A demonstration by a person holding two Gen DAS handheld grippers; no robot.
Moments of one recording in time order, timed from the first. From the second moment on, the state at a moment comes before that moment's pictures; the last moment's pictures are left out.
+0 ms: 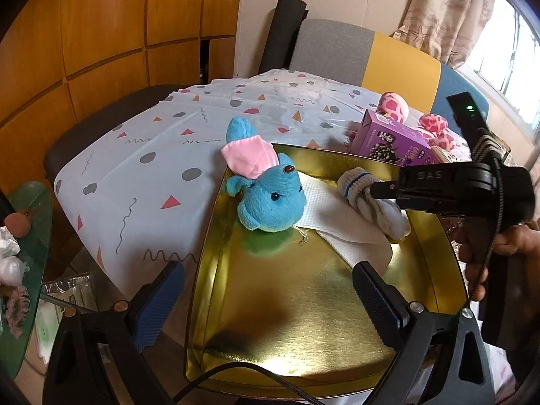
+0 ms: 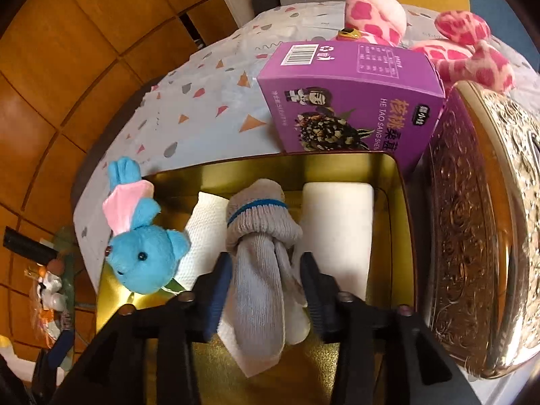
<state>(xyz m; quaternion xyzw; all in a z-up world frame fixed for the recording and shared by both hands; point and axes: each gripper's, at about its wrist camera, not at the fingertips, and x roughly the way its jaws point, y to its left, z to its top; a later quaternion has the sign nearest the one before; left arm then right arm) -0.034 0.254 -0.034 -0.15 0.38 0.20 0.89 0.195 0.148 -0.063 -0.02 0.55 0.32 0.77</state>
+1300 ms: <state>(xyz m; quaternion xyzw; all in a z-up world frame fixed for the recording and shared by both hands) -0.011 0.159 0.000 -0.02 0.36 0.12 0.93 0.156 -0.158 0.025 0.02 0.37 0.08 0.92</state>
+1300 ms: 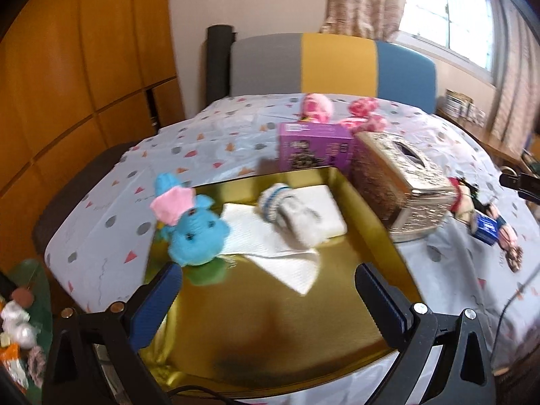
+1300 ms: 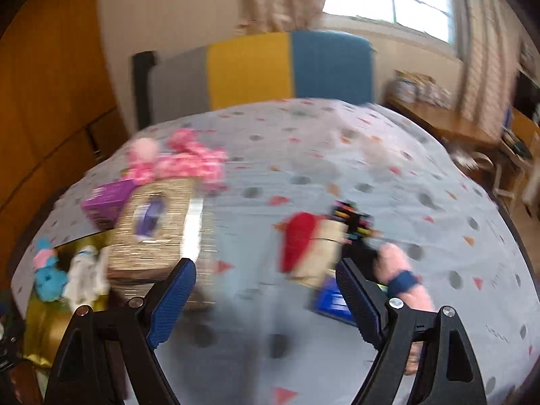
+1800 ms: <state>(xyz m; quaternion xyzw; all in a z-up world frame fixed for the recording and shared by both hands) 0.023 0.047 -0.005 0.05 0.39 -0.03 0.92 0.161 -0.342 -0.034 0.34 0.39 -0.06 0.85</state>
